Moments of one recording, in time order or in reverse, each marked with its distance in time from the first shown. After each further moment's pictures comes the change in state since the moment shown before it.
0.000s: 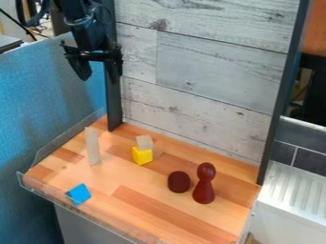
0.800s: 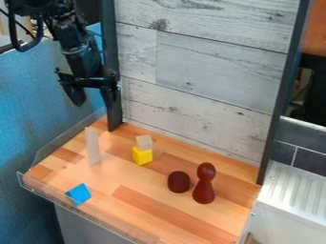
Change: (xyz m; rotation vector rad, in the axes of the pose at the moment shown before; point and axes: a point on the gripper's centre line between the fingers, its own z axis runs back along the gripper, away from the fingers) arm -0.035 0.002 -0.025 0.011 0.053 0.033
